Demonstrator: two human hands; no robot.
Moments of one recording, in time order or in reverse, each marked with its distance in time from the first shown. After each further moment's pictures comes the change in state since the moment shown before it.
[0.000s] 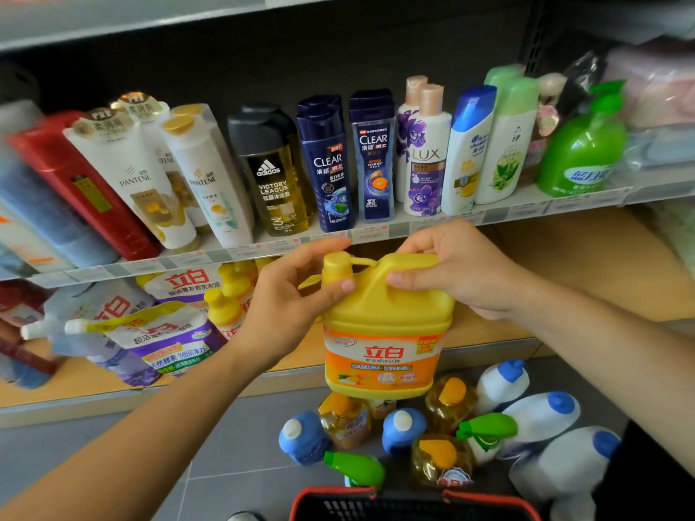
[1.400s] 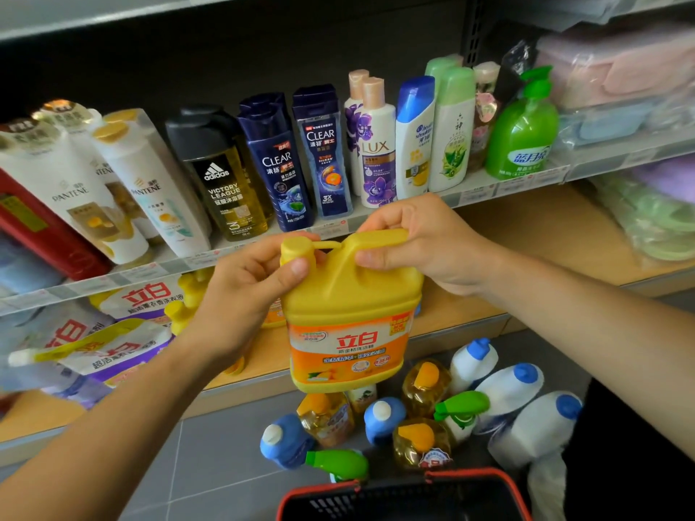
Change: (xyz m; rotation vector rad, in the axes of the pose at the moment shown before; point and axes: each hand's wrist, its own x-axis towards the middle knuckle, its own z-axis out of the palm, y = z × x) left_hand 0.008 0.023 0.004 -0.097 -0.097 -0.069; right_hand -0.008 -0.010 -0.011 0.171 0.042 -0.051
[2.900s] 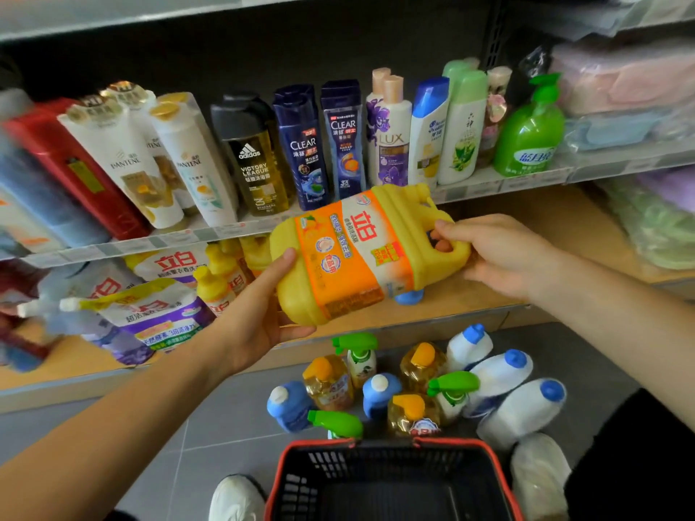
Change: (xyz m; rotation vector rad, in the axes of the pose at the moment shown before) left_hand -0.046 -0.026 0.000 -0.363 0.168 -0.606; right_hand -0.044 0.015 -0.036 0.315 0.314 0.447
